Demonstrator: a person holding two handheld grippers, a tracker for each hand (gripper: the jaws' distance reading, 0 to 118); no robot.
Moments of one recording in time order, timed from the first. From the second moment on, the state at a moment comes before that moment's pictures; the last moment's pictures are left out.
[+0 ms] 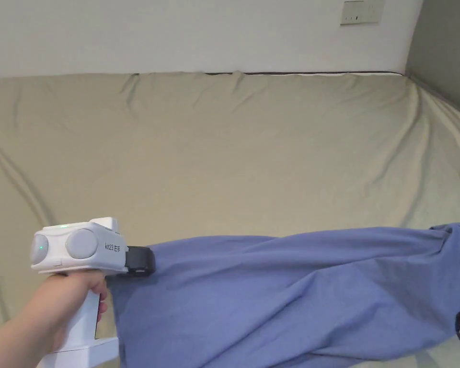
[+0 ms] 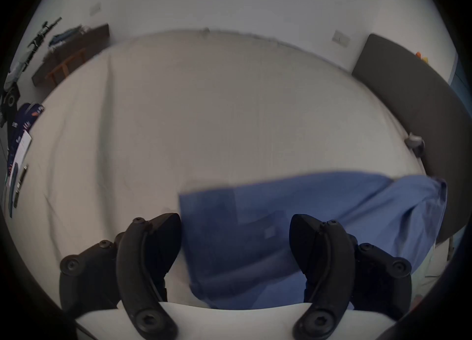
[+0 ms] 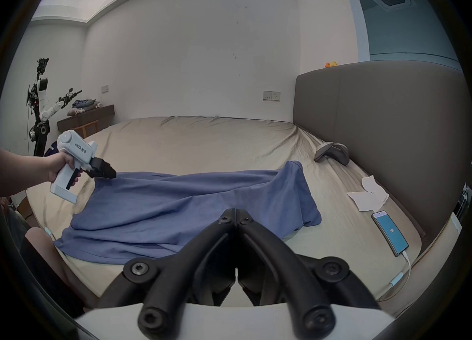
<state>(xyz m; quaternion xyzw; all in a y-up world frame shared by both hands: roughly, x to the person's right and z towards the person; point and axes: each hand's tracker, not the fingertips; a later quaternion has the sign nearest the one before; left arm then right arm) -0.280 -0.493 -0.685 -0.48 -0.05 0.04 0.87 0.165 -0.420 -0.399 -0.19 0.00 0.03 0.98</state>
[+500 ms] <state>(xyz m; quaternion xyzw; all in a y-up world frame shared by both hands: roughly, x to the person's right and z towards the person) -0.265 -0.411 -0.634 -0.28 -0.08 0.02 0.96 0.170 -0.412 -0.387 -0.22 -0.04 0.05 0.97</state>
